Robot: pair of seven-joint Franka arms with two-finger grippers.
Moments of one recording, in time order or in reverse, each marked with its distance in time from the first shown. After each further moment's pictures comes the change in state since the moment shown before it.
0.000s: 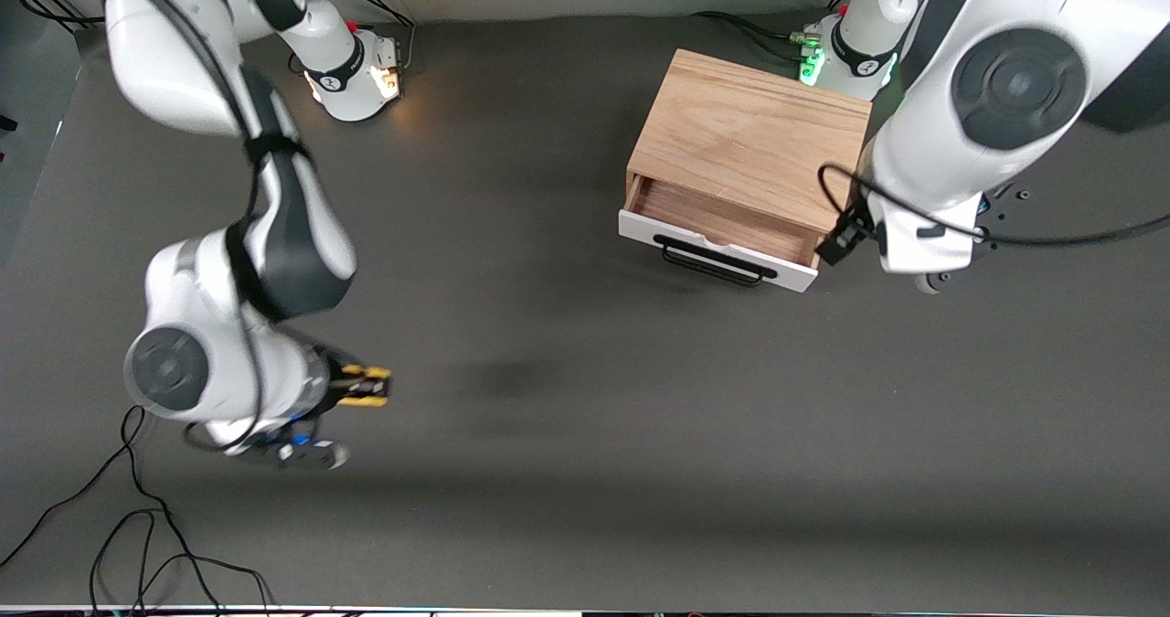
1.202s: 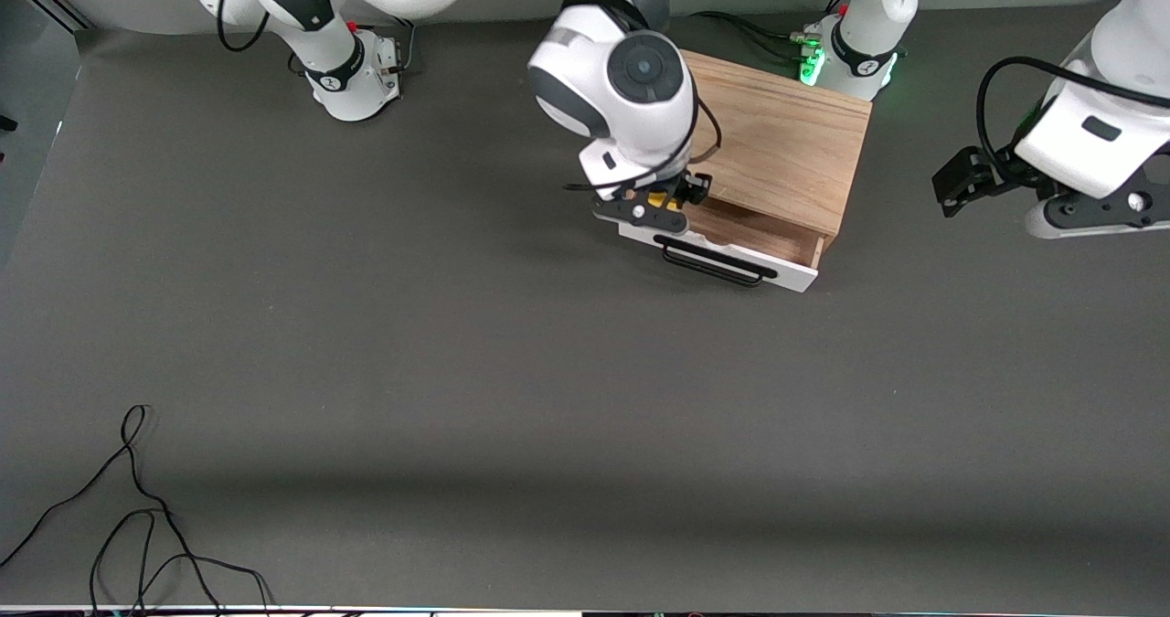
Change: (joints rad) left arm 0.138 -0.207 0.062 -0.132 0.004 0.142 0.849; right arm 0.443 0.070 0.284 0.002 -0.087 0.177 0.862
